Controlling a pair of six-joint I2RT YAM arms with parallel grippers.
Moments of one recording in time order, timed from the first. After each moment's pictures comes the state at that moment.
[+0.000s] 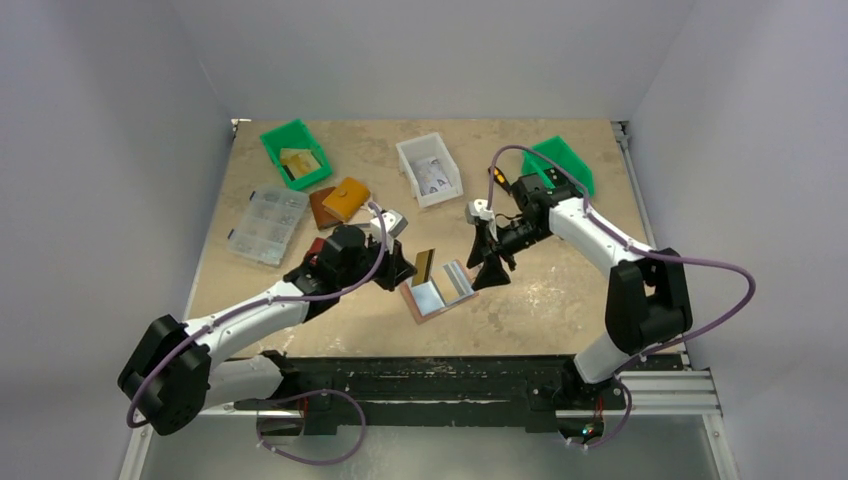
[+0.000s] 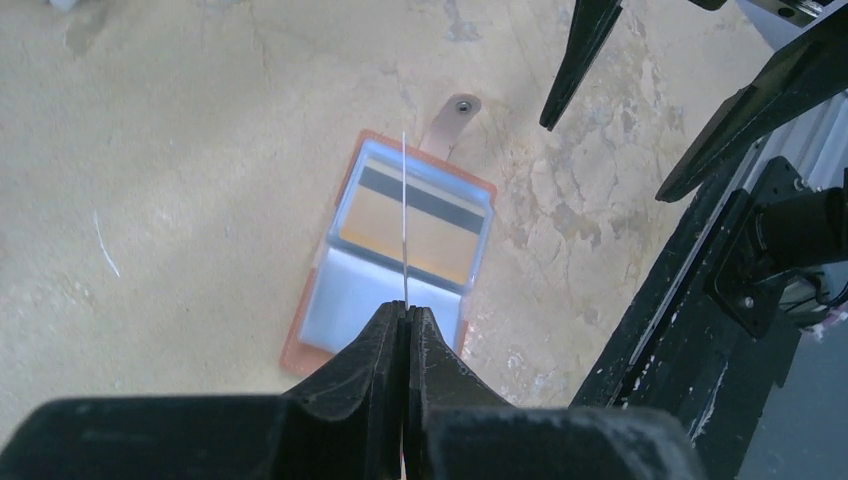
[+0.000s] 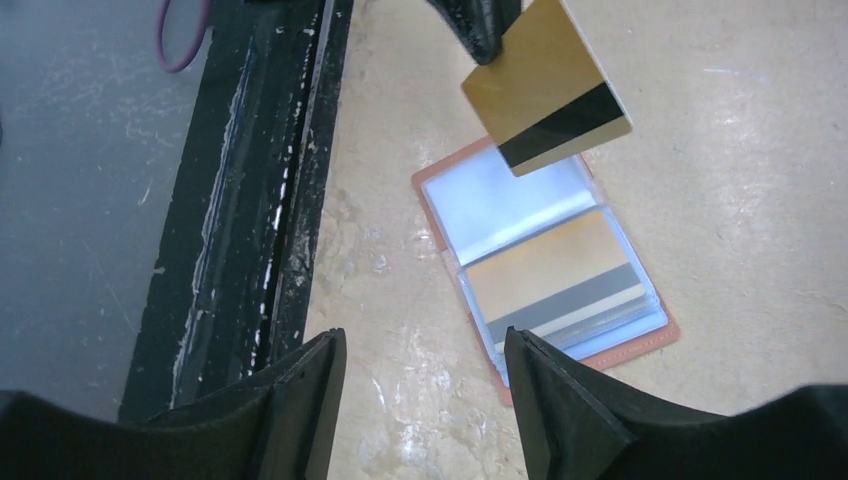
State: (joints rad) left arm -0.68 1.16 0.56 0.15 0.26 -0.30; right arm 0.34 1.61 1.16 -1.00 -1.04 -1.06
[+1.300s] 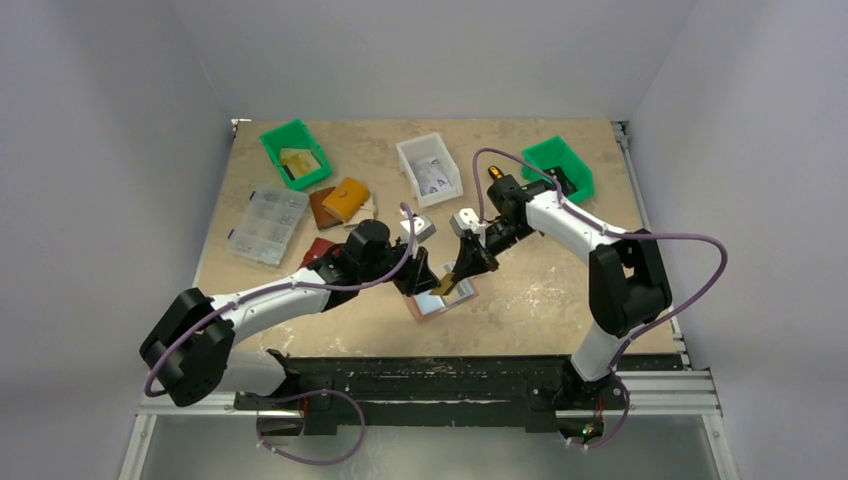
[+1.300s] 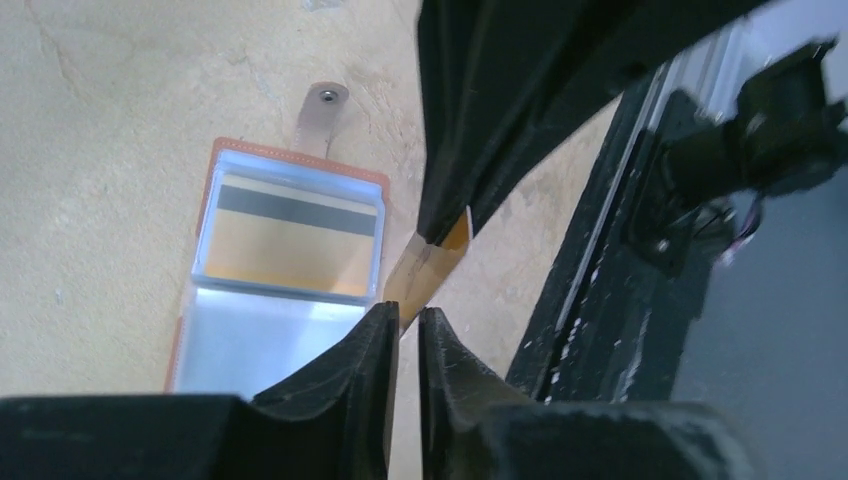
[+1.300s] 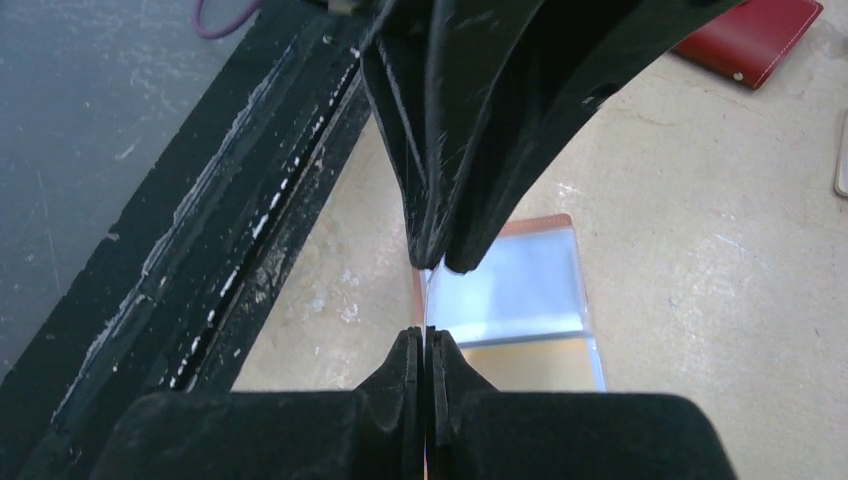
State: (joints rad) left arm -0.77 1.33 0.70 0.13 0.43 -0.20; right arm 0.43 1.72 1.24 -1.08 -1.15 -1.43
